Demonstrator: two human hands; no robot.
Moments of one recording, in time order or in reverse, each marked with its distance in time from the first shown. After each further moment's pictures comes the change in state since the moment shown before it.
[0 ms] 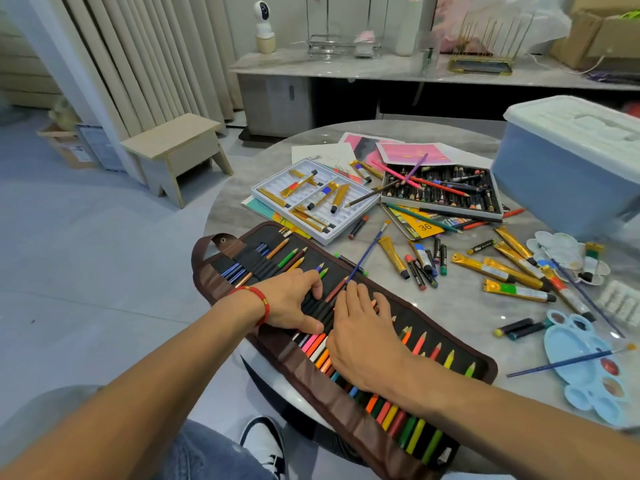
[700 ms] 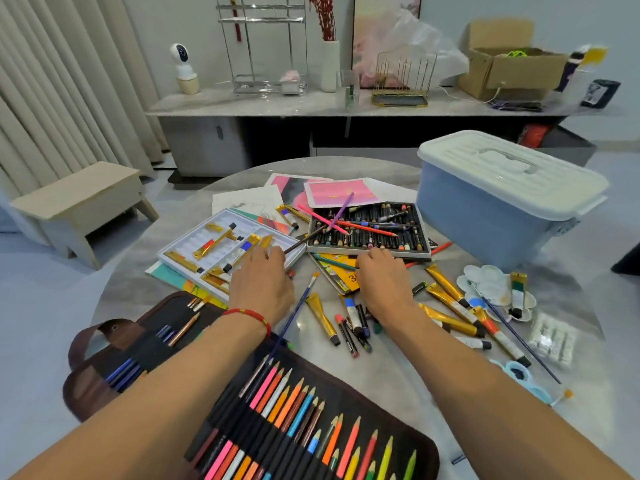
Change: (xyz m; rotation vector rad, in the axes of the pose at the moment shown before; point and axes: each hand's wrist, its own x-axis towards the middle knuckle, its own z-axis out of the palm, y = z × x) left_hand 0.142 0.067 -0.042 0.123 0.662 -0.170; right_hand 0.124 0.206 -0.015 0.031 0.307 0.357
